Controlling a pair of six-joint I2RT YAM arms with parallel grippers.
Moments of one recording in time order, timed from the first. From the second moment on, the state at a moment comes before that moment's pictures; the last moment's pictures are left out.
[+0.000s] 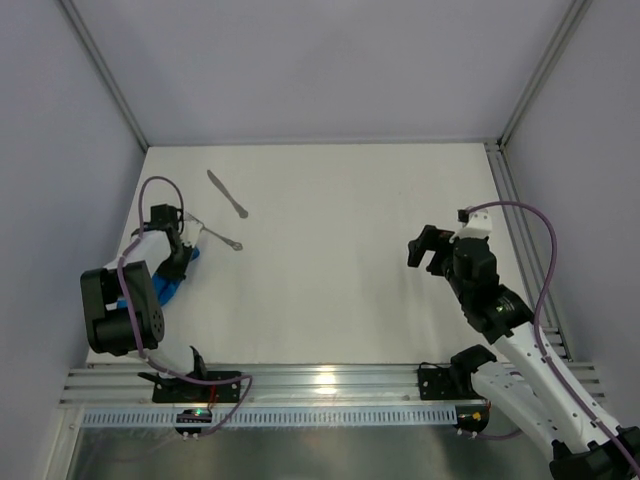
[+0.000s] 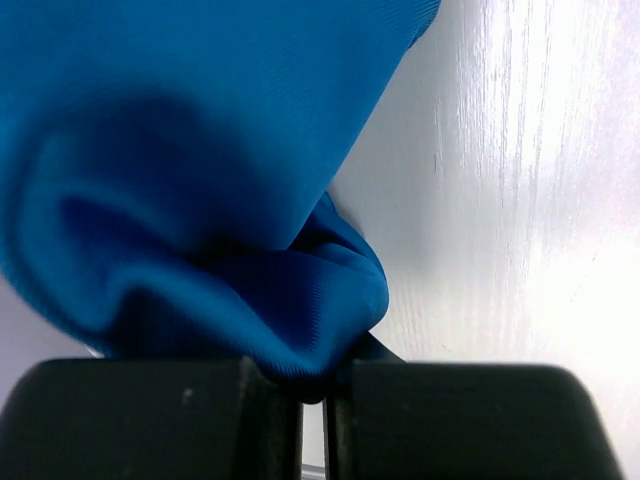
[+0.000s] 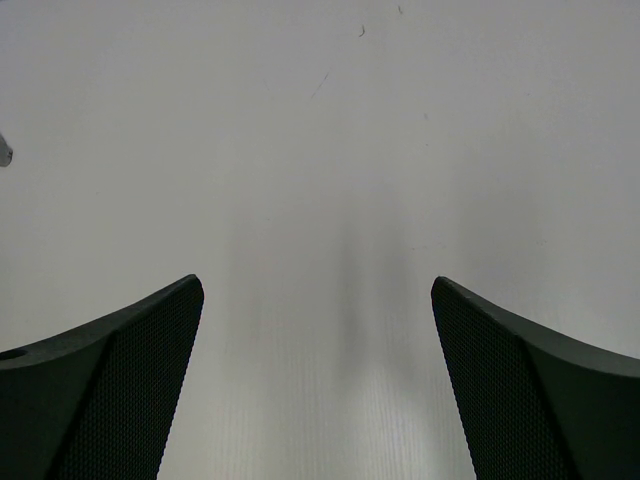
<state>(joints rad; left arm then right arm) 0.19 1.57 0.89 -0.61 -0.15 0.47 0.41 0.65 0.62 -0.36 0.29 0.42</state>
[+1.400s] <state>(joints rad) -0.39 2.29 2.00 -1.14 0.59 0.41 0.41 1.15 0.86 -0.51 0.16 0.45</state>
